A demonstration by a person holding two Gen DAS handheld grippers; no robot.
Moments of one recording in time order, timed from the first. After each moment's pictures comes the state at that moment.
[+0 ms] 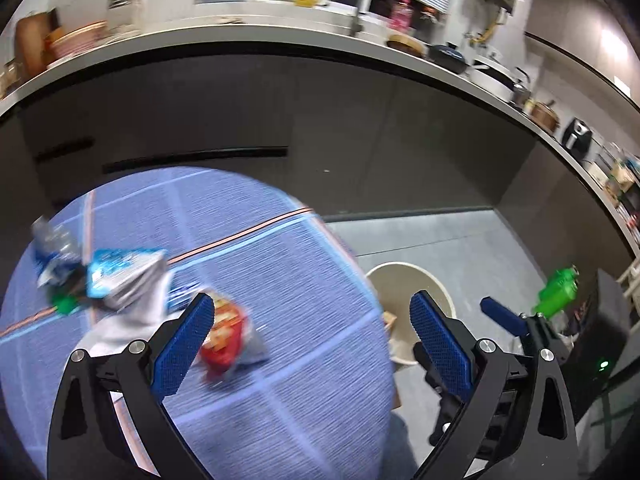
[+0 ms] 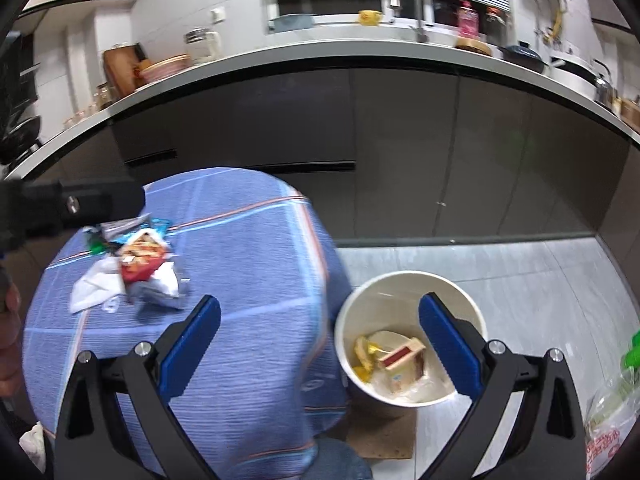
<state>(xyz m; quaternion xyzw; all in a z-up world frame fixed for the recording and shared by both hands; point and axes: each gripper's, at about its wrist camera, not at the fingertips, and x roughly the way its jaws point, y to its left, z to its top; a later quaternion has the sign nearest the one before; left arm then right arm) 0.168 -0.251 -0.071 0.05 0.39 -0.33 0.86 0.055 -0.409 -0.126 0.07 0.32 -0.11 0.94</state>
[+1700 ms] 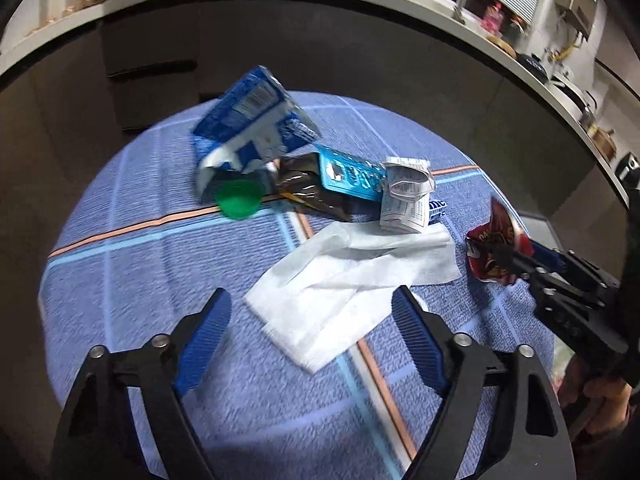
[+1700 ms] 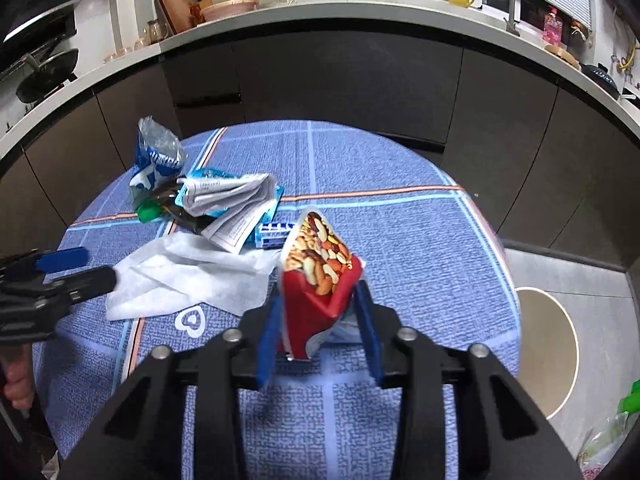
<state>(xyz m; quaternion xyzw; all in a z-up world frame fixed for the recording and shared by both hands) 0.238 -0.068 -0.149 0.03 0.46 -0.24 0.85 0.160 -0.290 -0.152 0.03 0.39 -0.03 0.92</state>
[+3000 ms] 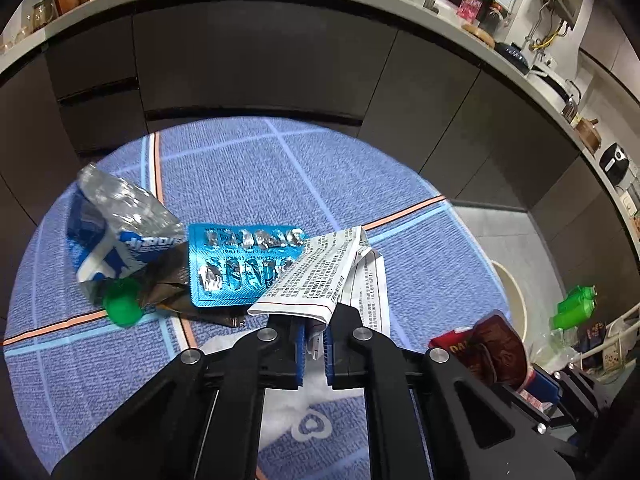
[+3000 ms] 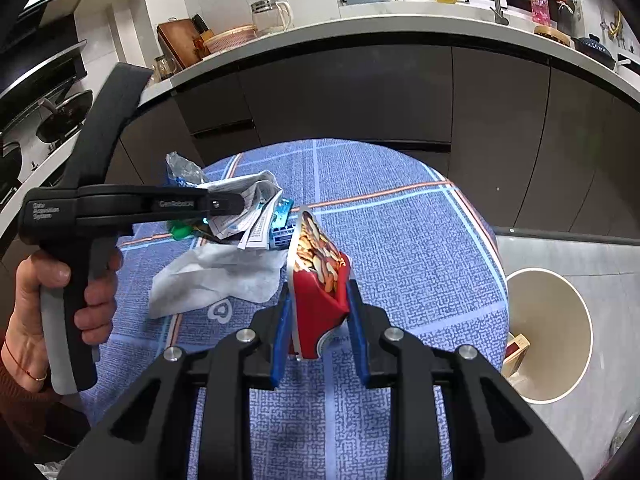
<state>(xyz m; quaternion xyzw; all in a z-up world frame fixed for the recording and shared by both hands) 0.280 -0.172 -0.128 0.03 0.46 -0.28 0.84 0.113 -0.318 -0.125 0.09 0.36 0.00 0.93</state>
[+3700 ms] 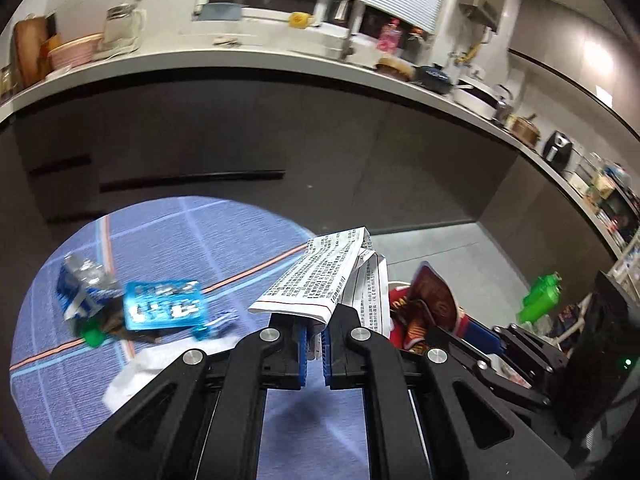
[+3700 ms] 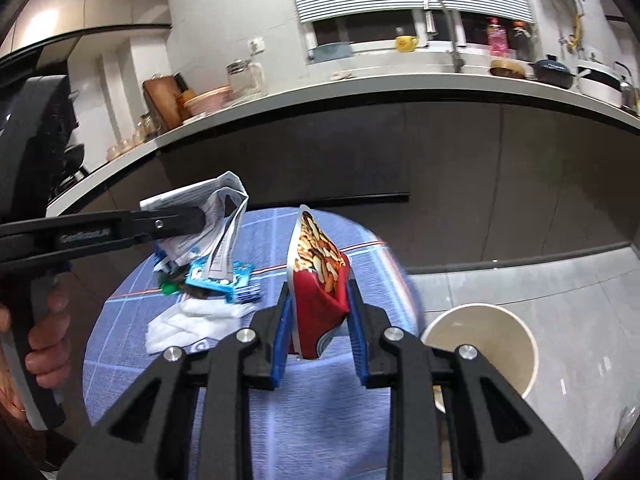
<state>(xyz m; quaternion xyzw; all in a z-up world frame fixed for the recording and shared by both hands) 0.182 -0.224 -0.032 0.04 0.36 -0.38 0.85 0.052 -0.381 -0.072 0.11 0.27 -0.05 0.96</state>
